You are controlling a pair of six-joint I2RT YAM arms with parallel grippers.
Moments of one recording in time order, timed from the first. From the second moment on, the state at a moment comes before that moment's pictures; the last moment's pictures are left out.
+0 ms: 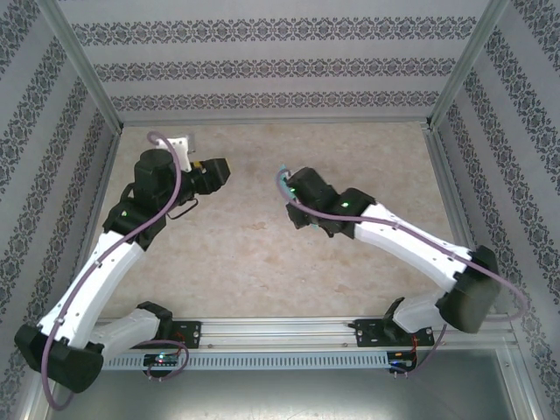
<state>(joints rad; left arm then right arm) -0.34 1.01 1.07 -0.43 0.08 -0.47 0.85 1.44 1.26 -0.80 0.31 0.28</state>
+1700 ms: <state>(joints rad) -0.34 1.39 0.94 -0.28 0.33 -0.62 0.79 1.20 0.90 -0.66 0.12 0.31</state>
